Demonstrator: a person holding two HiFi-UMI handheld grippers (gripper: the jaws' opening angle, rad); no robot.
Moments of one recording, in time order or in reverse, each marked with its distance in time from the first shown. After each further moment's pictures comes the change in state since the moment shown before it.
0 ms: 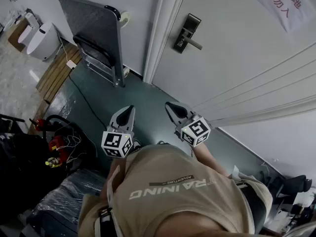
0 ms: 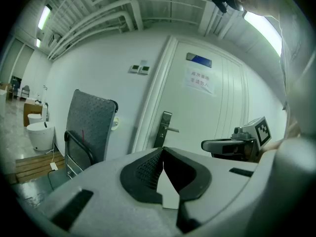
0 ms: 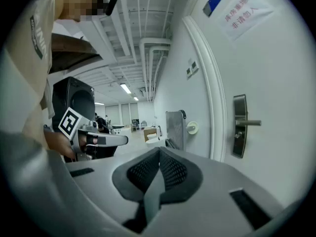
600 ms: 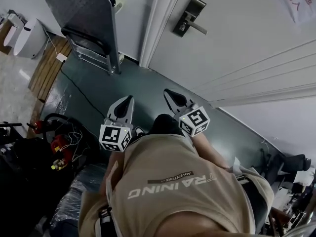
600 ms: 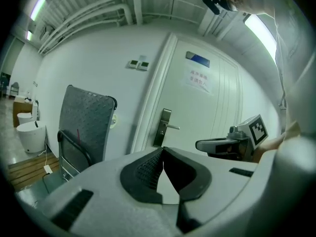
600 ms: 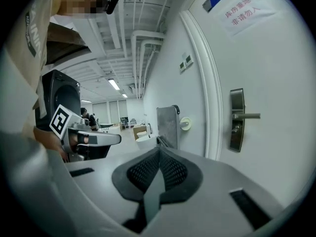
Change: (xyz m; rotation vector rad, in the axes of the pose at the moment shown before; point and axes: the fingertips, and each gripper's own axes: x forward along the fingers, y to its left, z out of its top) left arm 0.006 0.055 0.007 0.036 0.028 -0.073; right arm 0.063 0.003 -0.004 0.040 0.020 -0.106
